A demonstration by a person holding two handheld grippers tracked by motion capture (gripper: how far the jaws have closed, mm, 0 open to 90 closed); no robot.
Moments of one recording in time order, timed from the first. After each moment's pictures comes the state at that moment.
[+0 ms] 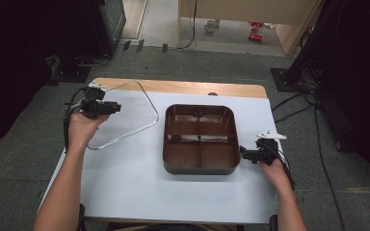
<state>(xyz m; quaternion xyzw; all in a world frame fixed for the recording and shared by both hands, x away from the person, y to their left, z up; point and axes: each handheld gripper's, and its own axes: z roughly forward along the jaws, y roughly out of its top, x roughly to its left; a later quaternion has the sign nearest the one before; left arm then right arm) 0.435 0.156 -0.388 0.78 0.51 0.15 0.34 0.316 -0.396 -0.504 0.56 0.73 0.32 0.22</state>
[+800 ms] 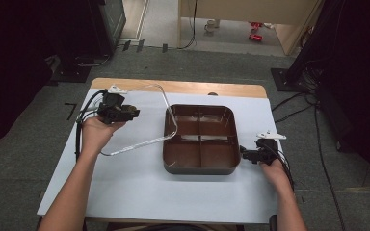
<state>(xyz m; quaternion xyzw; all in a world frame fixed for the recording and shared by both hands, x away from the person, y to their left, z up) 0.398 0.093 -0.368 0.82 0.43 0.15 0.35 0.316 -0.396 -0.504 0.56 0.73 0.32 0.22</state>
